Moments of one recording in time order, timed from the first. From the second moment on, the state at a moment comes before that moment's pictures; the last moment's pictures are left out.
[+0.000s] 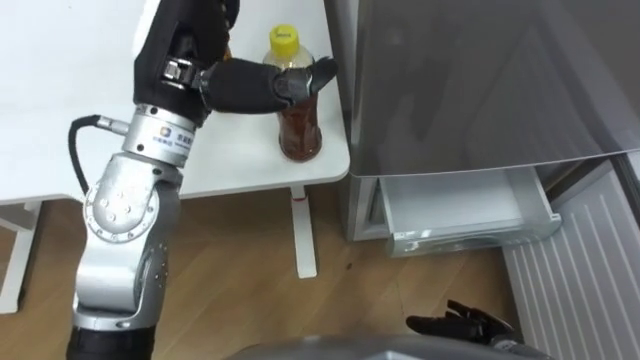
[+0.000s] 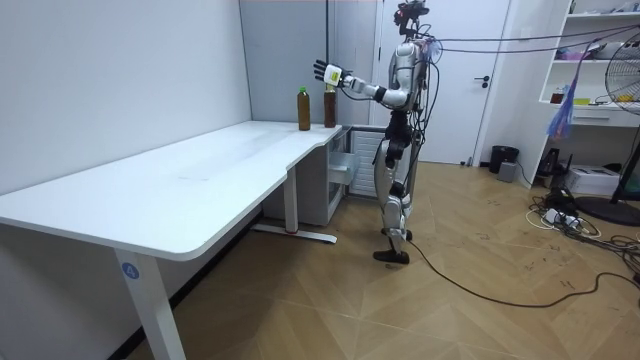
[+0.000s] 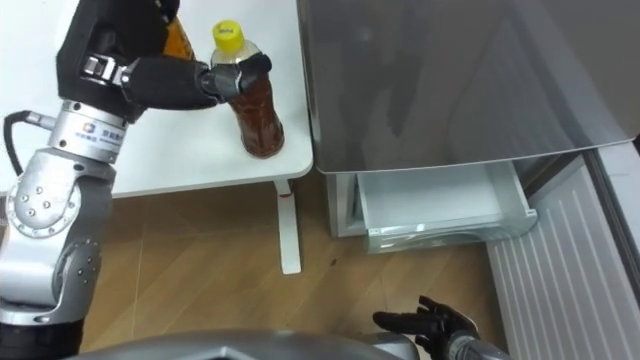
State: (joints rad) left arm 0.10 0.22 -0.03 -0.40 -0.26 0.00 -0.20; right arm 0.03 -0.23 -0.02 1.34 0.23 -0.04 0.27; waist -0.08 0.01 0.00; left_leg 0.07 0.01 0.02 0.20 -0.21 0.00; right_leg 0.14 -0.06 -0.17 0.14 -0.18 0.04
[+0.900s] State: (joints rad) left arm 0.11 0.22 -0.03 -0.24 -0.31 0.07 -0.23; right arm 0.03 -0.23 -0.02 1.32 0.25 0.01 0.27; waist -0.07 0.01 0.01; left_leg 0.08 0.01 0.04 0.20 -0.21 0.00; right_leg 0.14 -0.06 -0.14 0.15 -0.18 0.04
